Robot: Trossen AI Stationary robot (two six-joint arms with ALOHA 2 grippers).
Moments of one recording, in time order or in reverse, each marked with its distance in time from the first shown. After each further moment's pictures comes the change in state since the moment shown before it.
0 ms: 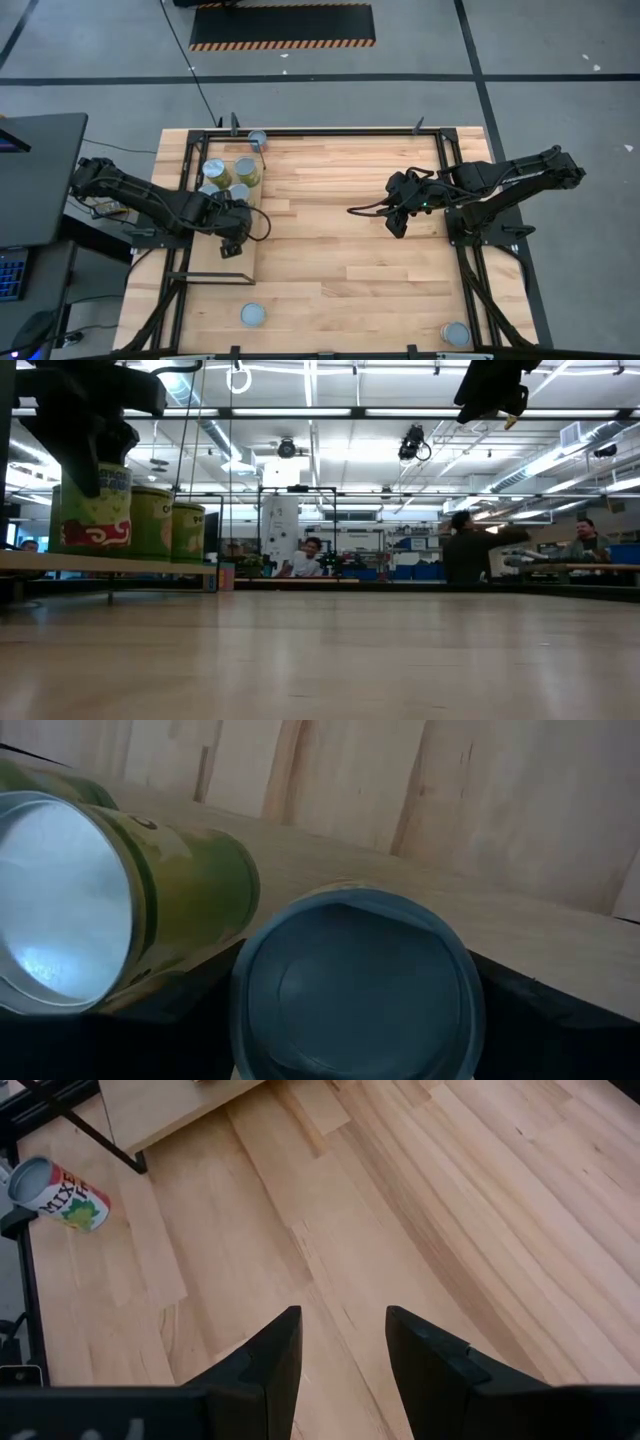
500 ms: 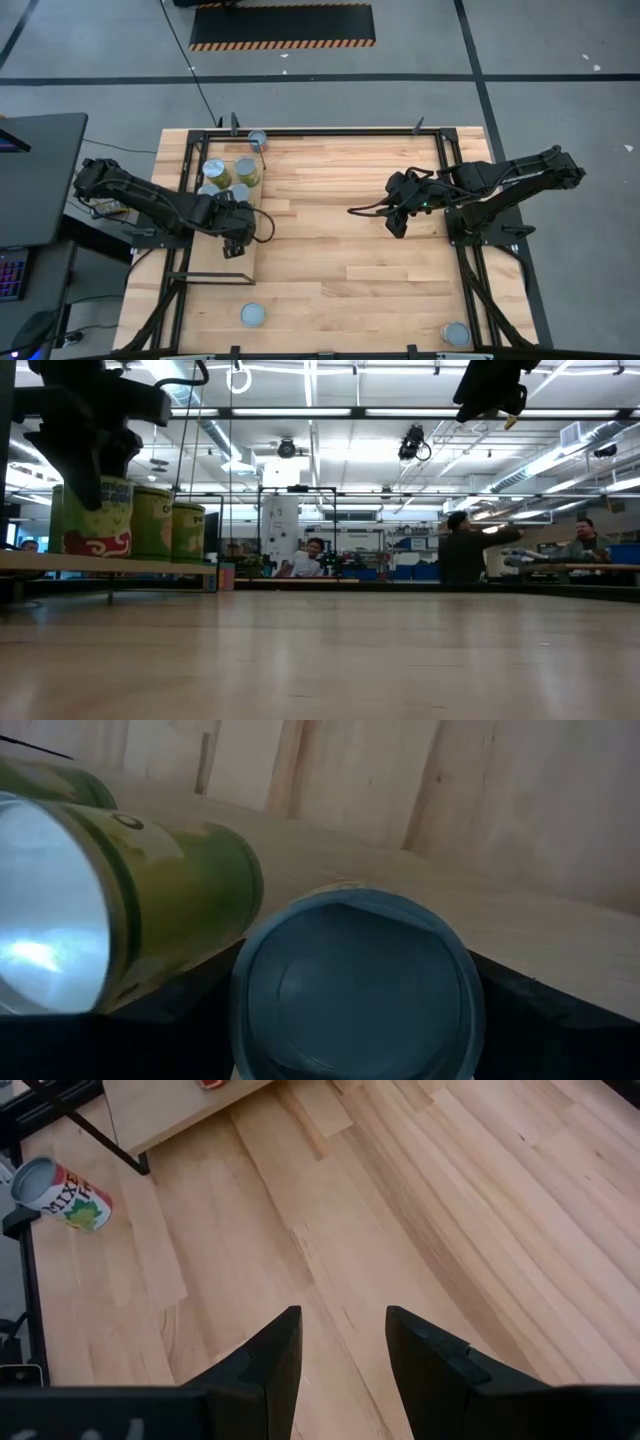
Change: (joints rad) left arm 0.010 0.057 -0.001 0.003 -0.010 0.007; right arm 0.000 0.000 0.000 0.007 0.000 -0.011
